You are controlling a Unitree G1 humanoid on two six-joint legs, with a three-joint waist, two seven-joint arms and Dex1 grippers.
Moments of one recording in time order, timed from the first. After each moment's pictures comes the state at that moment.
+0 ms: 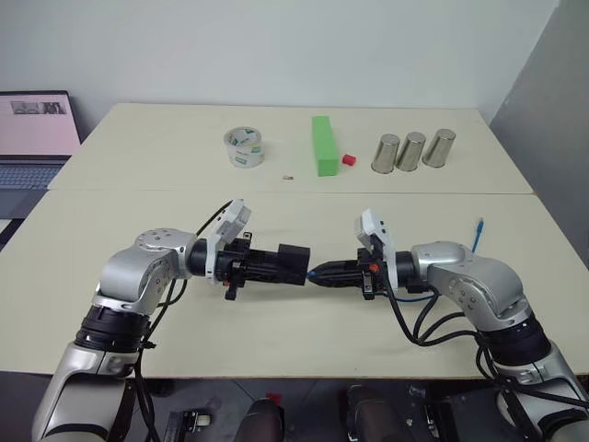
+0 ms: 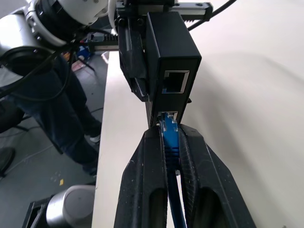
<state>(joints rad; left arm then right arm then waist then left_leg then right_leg) -0.53 0.71 -0.11 0.00 -0.59 0.65 -1.45 -0.56 -0.51 0.28 -0.25 0.61 0.83 1.00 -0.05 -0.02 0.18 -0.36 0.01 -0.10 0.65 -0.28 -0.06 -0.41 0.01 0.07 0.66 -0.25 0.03</state>
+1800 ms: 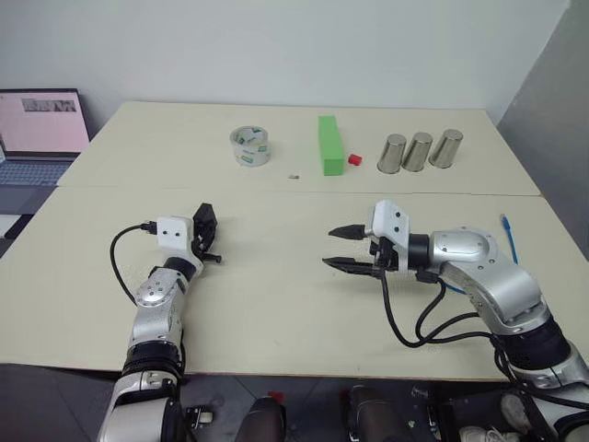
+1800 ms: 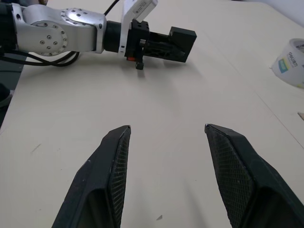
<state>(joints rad) -0.43 0.37 0.24 0.61 -0.19 -0.18 -0.38 -0.55 -0.57 0.26 -0.29 0.31 0.53 0.88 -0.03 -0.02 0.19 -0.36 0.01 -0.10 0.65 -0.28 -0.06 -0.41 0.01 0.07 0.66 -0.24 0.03</state>
